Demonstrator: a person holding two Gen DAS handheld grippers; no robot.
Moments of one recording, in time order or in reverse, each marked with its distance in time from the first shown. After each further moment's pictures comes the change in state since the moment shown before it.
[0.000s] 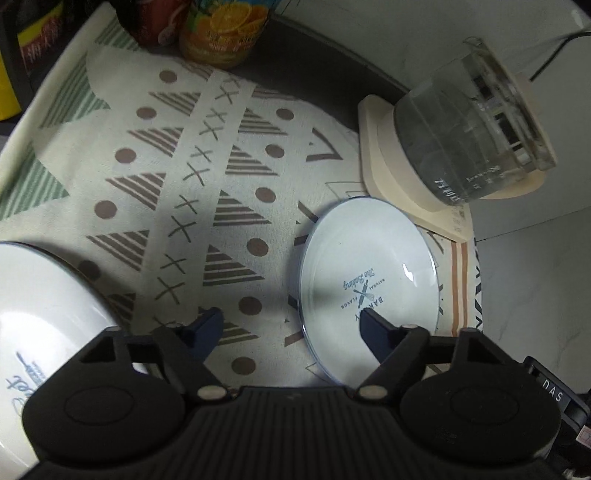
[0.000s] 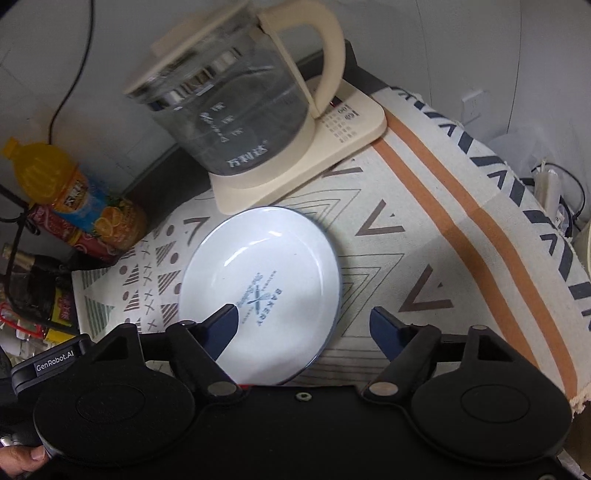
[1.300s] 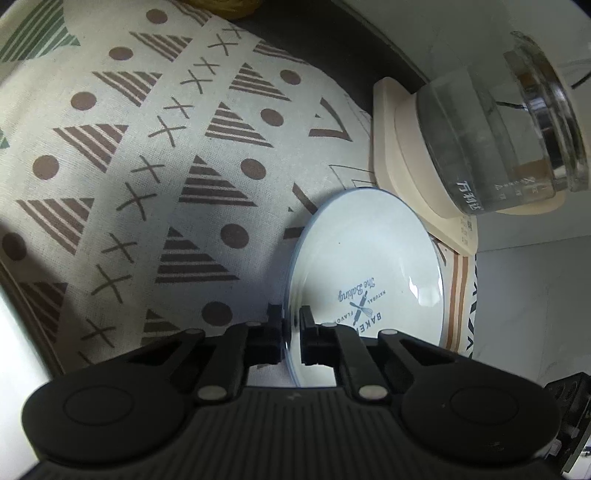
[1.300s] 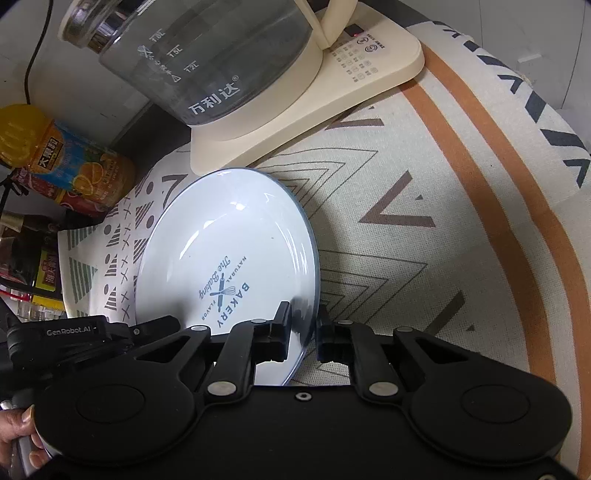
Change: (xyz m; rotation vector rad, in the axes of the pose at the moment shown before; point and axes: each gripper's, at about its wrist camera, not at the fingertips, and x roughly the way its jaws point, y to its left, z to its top) left arm 0.047 0.005 0.003 -0.092 0.028 -0.084; right arm 0.074 -0.031 0.026 -0.106 0.188 0.111
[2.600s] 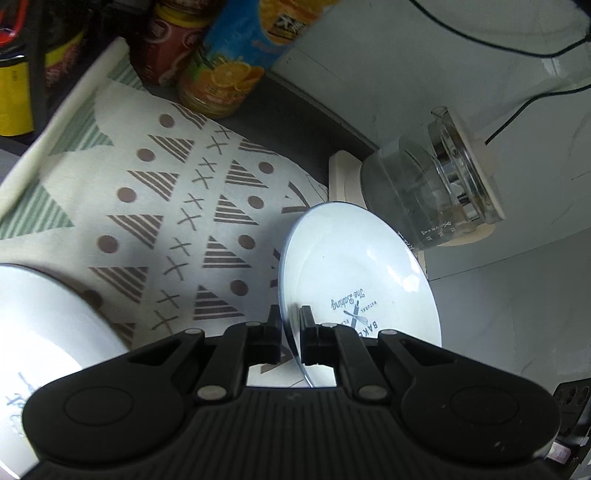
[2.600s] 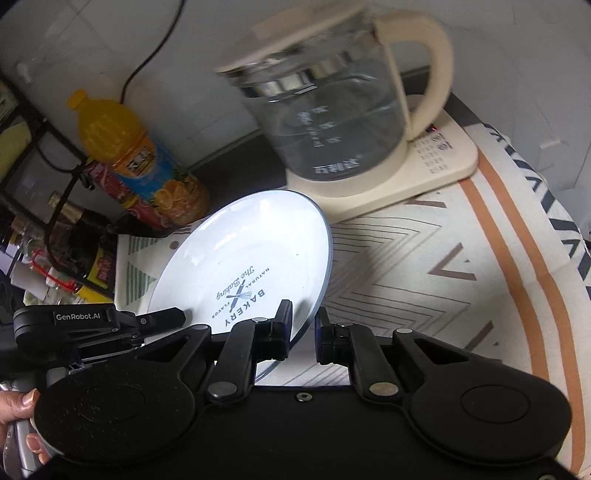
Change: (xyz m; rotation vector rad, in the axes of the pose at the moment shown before) left arm -0.103 0.009 0.007 0.063 -0.154 -0.087; right arm -0.063 0.077 -0.017 -0.159 -0.182 0.024
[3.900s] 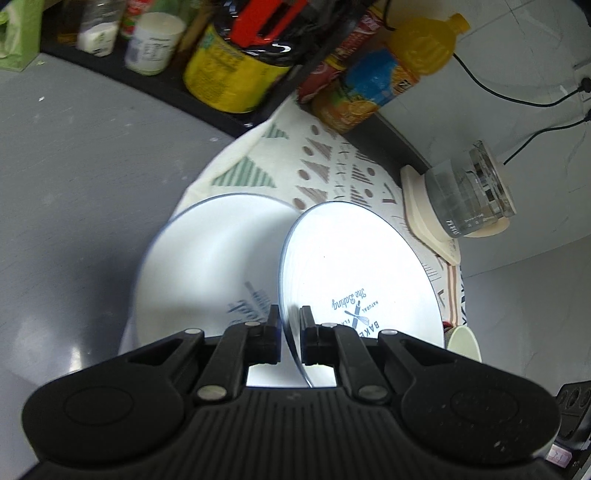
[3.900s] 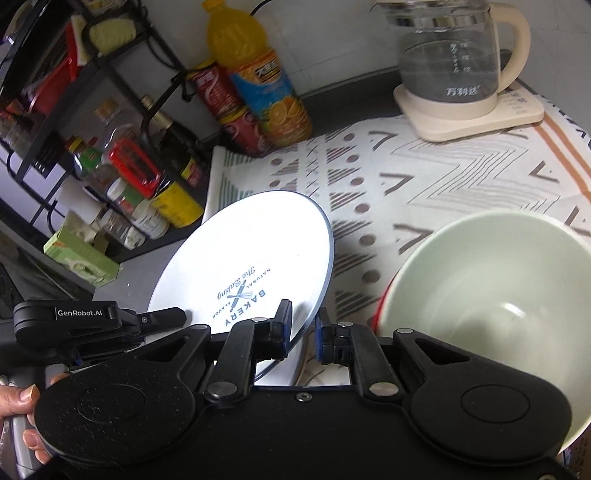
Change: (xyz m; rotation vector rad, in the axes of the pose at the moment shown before) left arm -0.132 0.145 -0.065 -0.052 -0.043 0.044; right arm -0.017 0.136 -0.121 -0.071 0.007 0.031
